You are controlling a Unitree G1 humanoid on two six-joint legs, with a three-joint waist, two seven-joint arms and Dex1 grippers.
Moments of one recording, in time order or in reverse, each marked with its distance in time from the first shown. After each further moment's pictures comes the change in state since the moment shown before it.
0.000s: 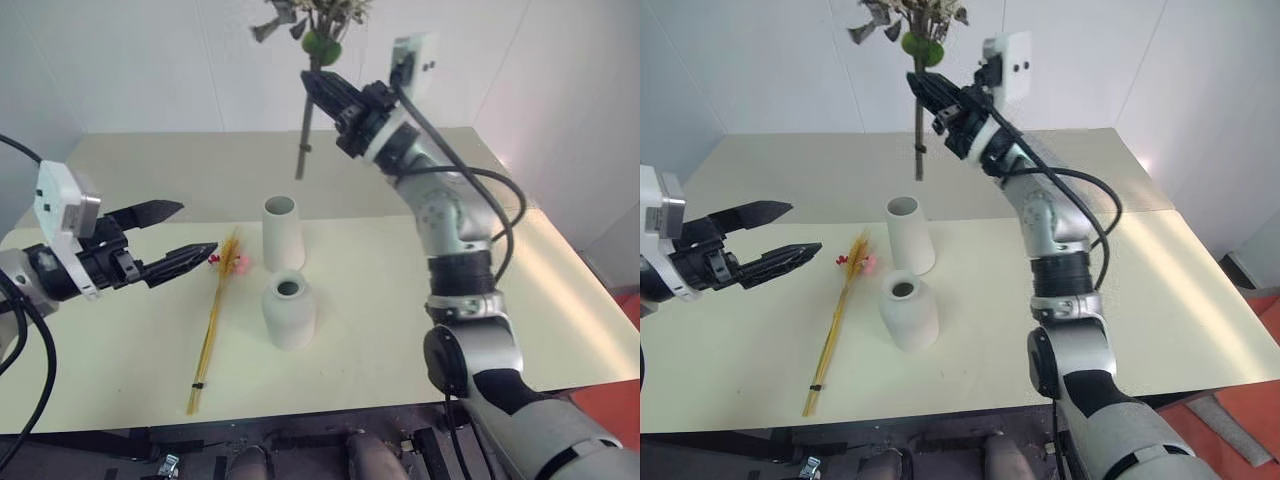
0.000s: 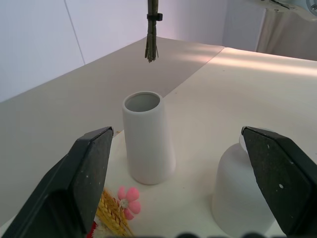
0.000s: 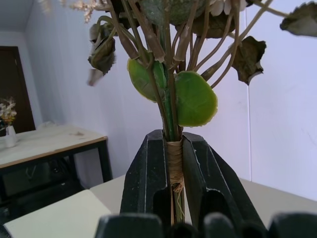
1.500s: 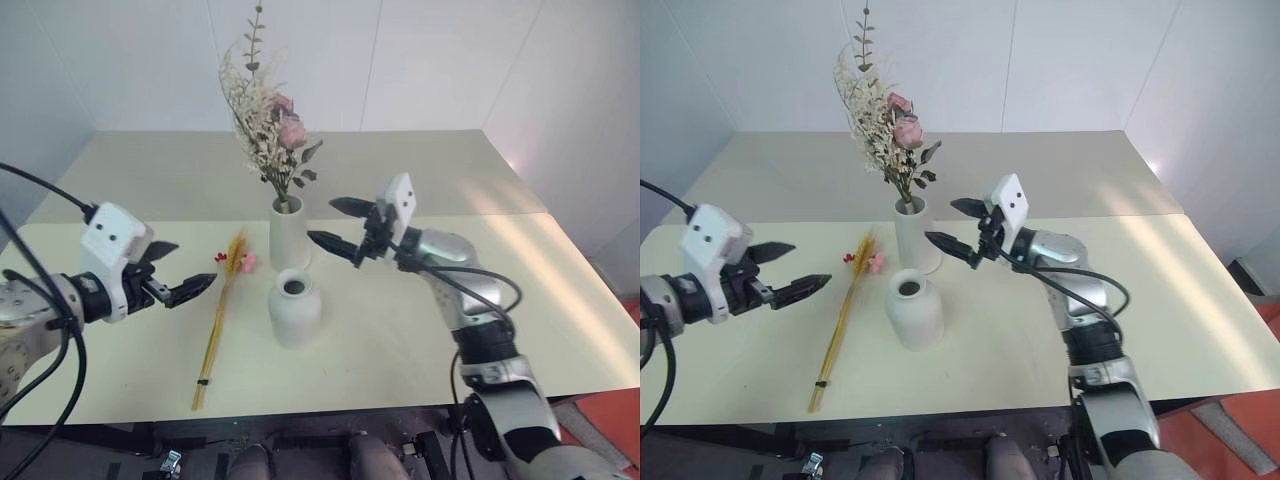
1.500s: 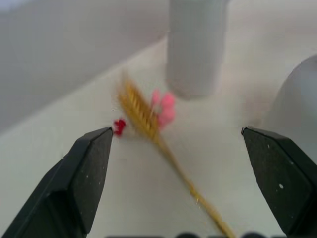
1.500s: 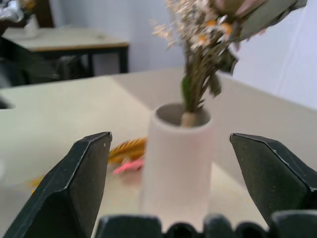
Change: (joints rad) left arm -0.018 0.043 -0.216 -0.048 0.104 0.315 0.313; right arm 0.482 -0.312 0.210 -0.332 -0.049 0.026 0.350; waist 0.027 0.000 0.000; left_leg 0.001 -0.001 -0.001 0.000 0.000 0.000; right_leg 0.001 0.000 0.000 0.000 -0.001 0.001
